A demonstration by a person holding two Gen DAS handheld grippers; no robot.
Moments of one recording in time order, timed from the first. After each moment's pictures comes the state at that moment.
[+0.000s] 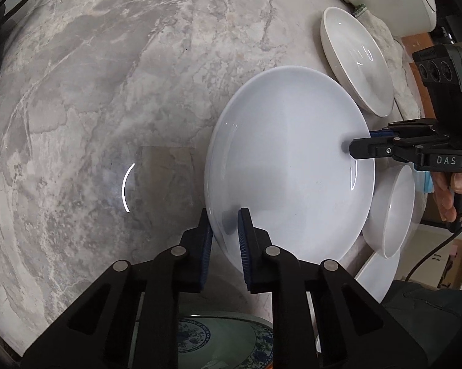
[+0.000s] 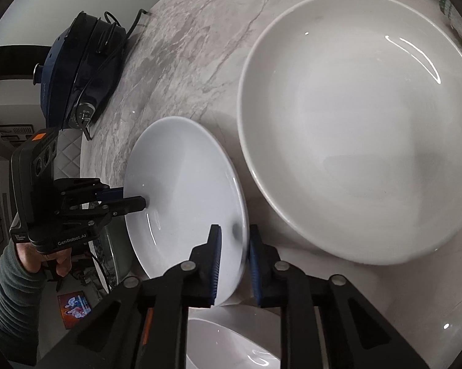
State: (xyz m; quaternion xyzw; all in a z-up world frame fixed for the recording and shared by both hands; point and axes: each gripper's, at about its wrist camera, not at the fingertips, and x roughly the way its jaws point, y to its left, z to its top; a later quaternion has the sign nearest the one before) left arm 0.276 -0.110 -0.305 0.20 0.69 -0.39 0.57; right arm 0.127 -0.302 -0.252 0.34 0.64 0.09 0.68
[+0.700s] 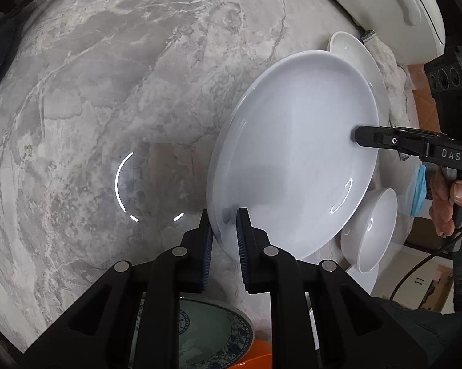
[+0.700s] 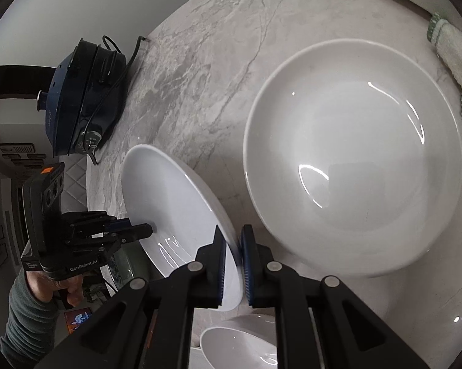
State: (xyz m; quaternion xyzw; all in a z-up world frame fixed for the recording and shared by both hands) left arm 0.285 -0.104 -0.278 0.15 0.72 -0.36 0.58; right arm 0.146 -0.319 -0.228 0.36 0.62 0.07 0.70
